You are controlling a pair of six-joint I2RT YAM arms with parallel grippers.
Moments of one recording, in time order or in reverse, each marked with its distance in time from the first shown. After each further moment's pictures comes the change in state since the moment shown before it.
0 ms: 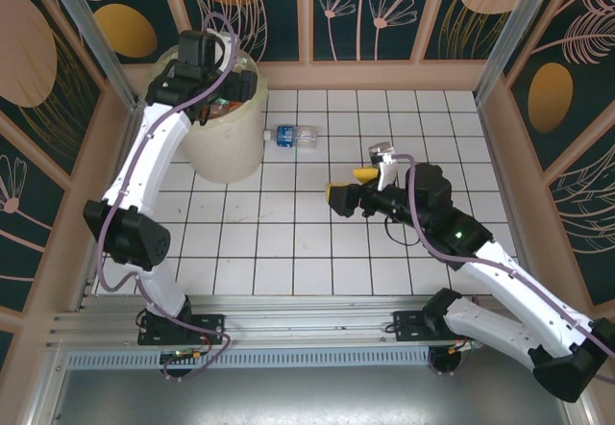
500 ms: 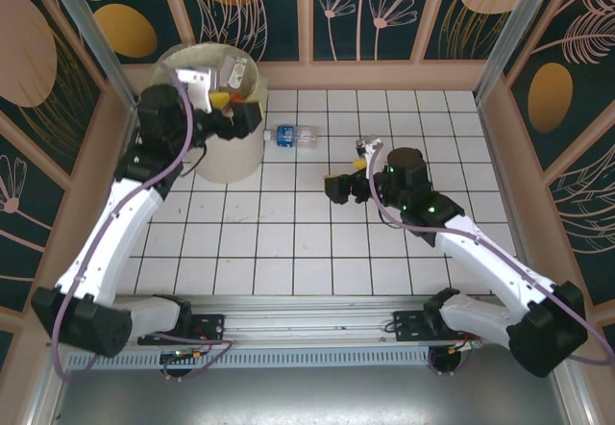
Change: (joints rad) left arm -0.010 -0.553 -0.707 0.501 0.395 -0.295; right arm -0.156 0.251 -0.021 0.112 -0.090 -0.196
